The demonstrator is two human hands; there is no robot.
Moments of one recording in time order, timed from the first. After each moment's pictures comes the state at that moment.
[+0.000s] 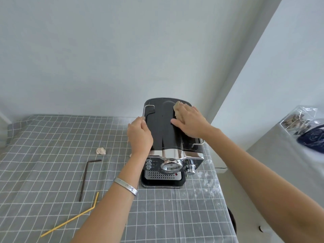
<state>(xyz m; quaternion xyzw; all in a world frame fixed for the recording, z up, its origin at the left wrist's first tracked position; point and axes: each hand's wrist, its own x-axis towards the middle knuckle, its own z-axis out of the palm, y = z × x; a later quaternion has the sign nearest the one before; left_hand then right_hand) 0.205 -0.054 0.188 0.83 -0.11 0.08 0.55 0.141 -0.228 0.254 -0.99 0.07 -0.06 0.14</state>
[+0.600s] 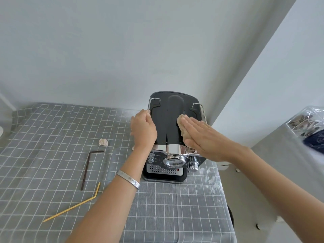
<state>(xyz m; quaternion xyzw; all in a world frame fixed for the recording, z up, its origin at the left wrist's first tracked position) 0.198 -0.053 0.197 0.82 -0.10 0.08 0.56 0.065 -0.212 0.261 -0.99 -0.07 0.09 0.05</state>
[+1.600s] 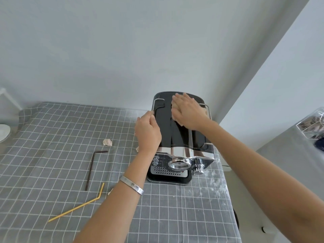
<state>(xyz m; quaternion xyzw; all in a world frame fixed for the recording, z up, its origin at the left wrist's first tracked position) 0.200 -0.055 0.193 0.81 -0.09 0.08 0.57 0.176 -0.200 0.253 -0.99 0.08 0.00 0.12</state>
